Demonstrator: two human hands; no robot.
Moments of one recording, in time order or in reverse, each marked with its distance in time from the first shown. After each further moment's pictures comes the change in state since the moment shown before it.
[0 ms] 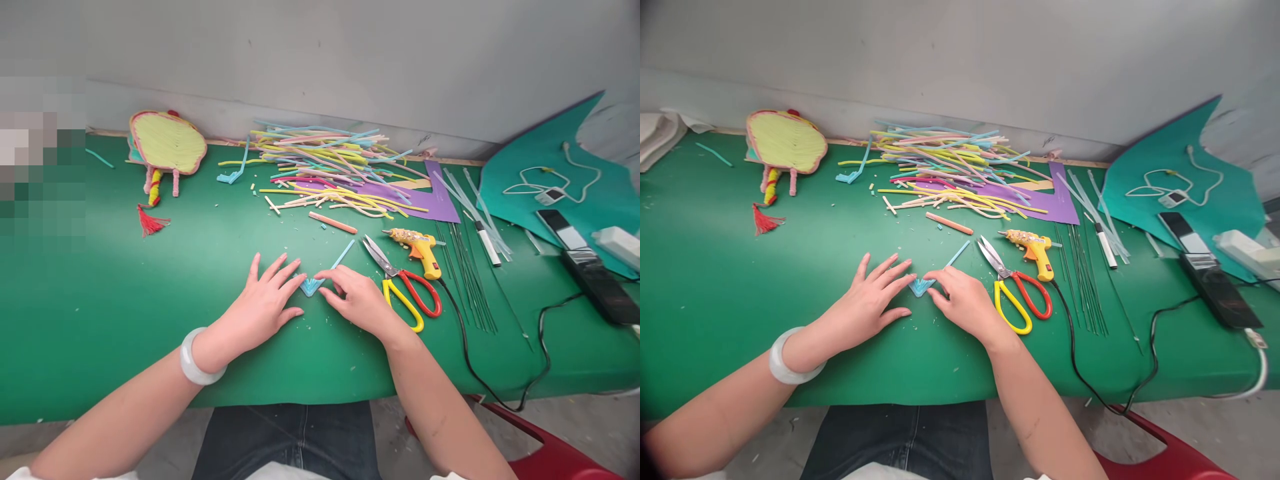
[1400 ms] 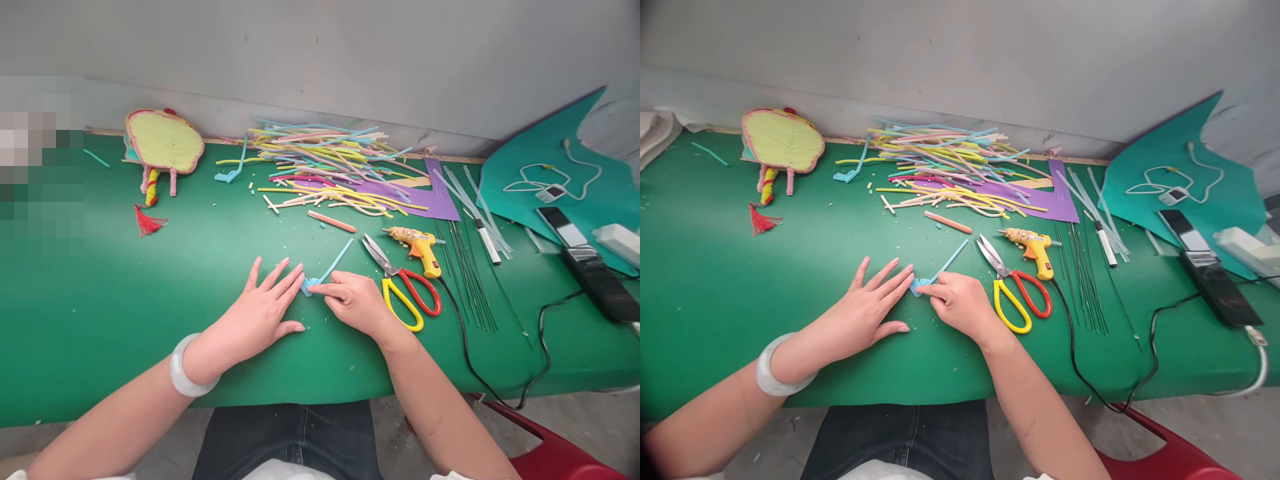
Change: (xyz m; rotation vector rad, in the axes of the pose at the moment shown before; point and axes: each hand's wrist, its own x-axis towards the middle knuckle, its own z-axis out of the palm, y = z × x) left_hand -0.008 0.001 -0.001 0.082 -0.045 0.087; right_hand -0.003 0.006 0.011 -0.159 0.118 -0.153
